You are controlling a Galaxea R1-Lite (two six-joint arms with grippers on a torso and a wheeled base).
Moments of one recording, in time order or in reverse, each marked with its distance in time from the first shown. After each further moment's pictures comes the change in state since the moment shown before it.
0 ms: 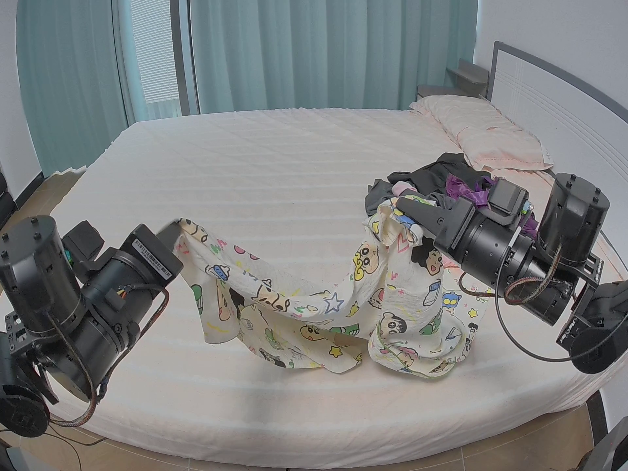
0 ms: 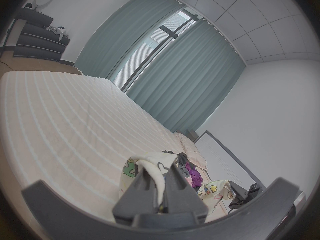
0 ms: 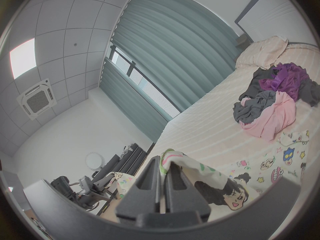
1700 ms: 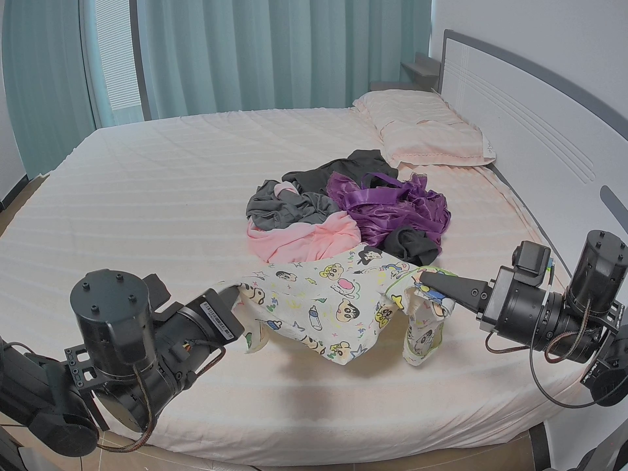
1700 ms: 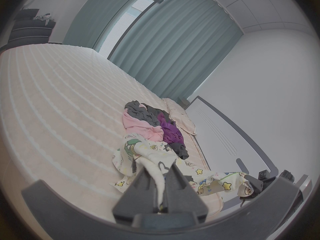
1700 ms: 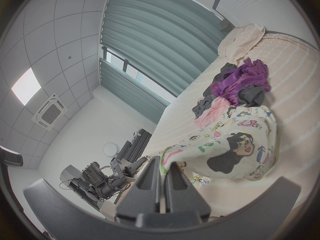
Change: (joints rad) left arm -0.071 0.192 0.075 -0.073 -0.095 -0.069; right arm -0.070 -0.096 0.309 -0.112 0.273 0.118
